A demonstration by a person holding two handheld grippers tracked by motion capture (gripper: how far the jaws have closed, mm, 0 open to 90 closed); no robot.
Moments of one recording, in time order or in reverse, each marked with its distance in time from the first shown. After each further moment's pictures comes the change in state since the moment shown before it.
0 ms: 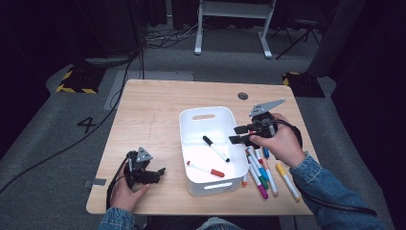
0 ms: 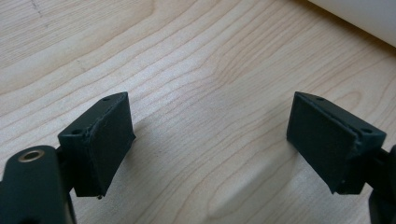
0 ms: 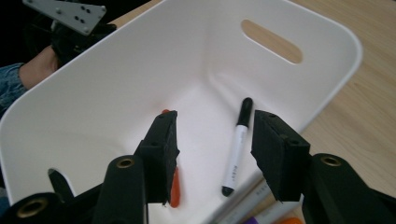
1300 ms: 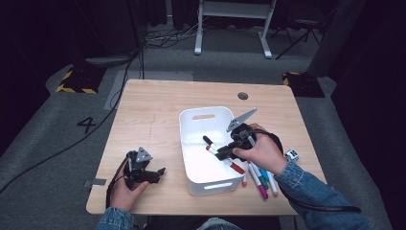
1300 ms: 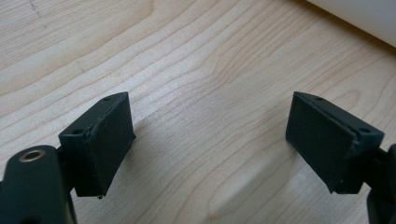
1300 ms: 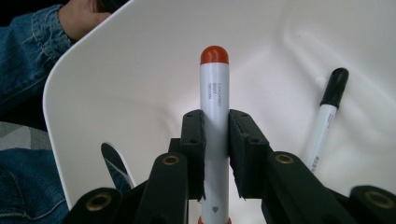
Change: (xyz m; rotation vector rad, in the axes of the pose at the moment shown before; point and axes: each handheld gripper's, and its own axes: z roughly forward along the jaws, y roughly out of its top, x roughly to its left) left arm 0.001 0.000 0.000 -0.005 -0.005 0.005; right arm 0.040 0.002 0.049 0.206 0.164 -0.079
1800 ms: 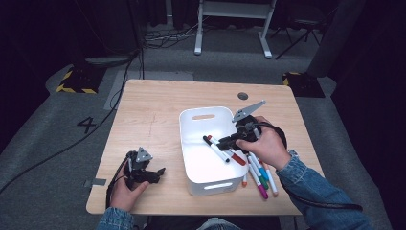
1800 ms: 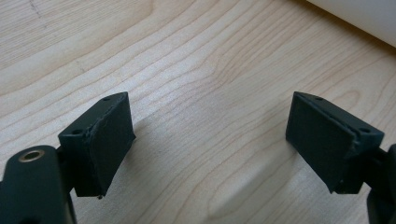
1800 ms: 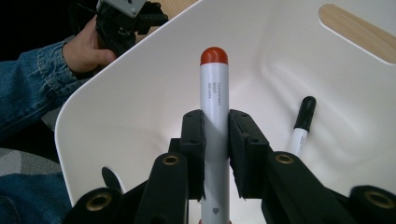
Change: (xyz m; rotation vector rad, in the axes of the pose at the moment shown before) left arm 0.000 0.000 0.000 0.000 0.000 -0.001; right arm -0.005 0.010 -0.023 -0.098 -0.034 0.012
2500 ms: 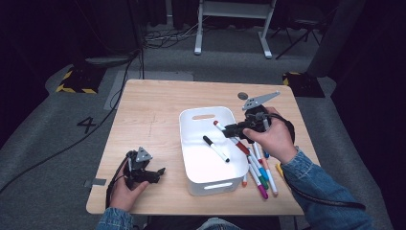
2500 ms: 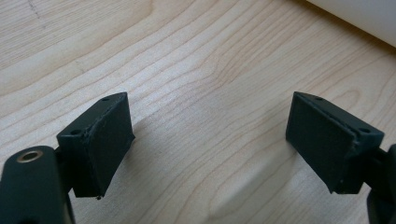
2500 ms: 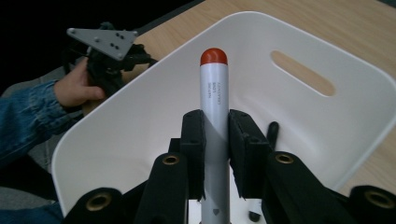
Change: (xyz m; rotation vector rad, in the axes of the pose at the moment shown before) left arm 0.001 0.000 0.000 -0.001 0.001 0.009; right arm -0.005 0.012 -0.028 -0.114 -0.059 0.040
